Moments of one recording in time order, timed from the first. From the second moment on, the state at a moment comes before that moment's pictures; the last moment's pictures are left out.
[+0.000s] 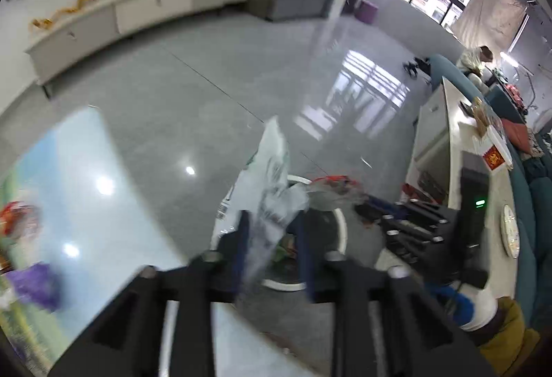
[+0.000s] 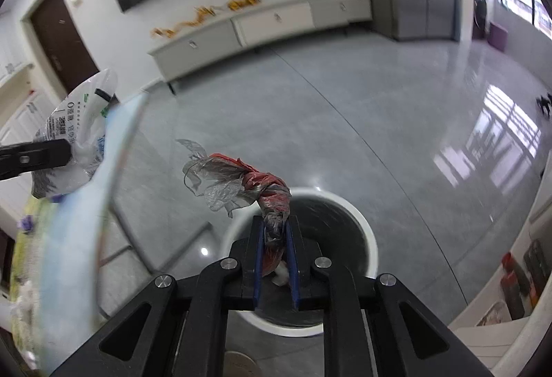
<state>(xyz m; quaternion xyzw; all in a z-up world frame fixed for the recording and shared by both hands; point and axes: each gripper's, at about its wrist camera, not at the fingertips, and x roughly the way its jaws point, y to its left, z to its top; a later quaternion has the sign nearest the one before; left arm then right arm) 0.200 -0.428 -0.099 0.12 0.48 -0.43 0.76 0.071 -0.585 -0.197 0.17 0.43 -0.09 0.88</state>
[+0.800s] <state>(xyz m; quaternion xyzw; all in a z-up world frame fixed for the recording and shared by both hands) 0.114 -0.275 -0.004 0.16 0.26 -0.24 0.92 0.036 -0.493 -0.075 0.12 0.31 -0.05 0.94</state>
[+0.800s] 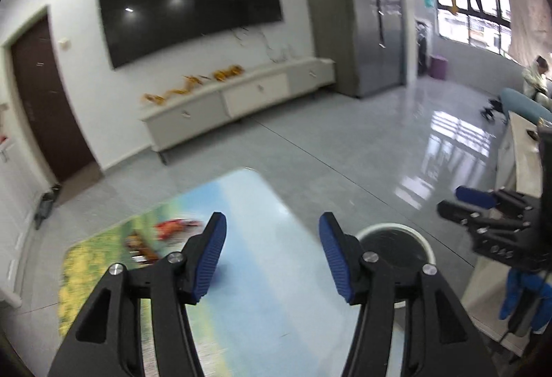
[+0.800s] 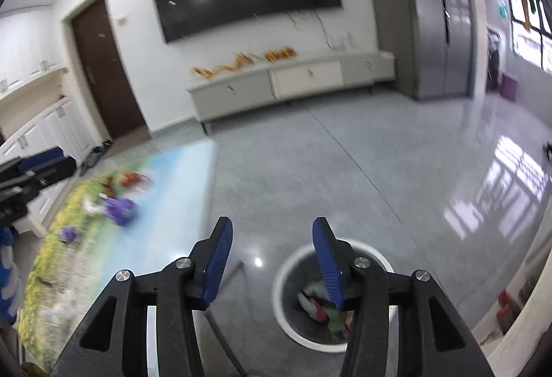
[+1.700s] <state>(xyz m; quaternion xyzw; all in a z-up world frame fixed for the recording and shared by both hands) 0.022 -0.047 0.035 0.07 0.15 -0.09 0.98 -0.006 -0.291 0.035 -0.01 0.19 0.03 0.98</state>
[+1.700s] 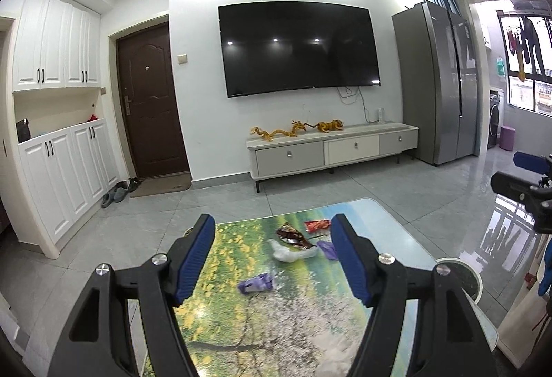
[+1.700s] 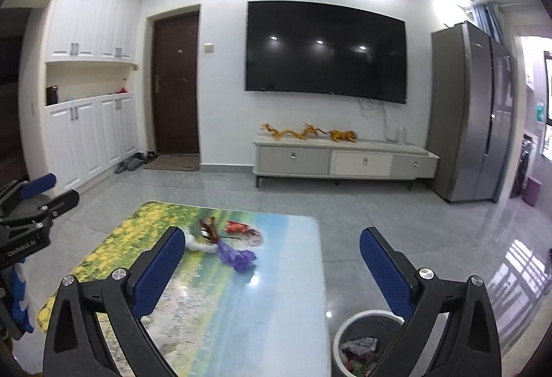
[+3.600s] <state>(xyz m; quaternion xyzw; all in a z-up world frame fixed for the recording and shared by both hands) 0.130 -0.029 -0.150 0.00 0.41 -0.20 0.89 0.200 -0.291 -0.153 0.08 0.40 0.17 0.90</state>
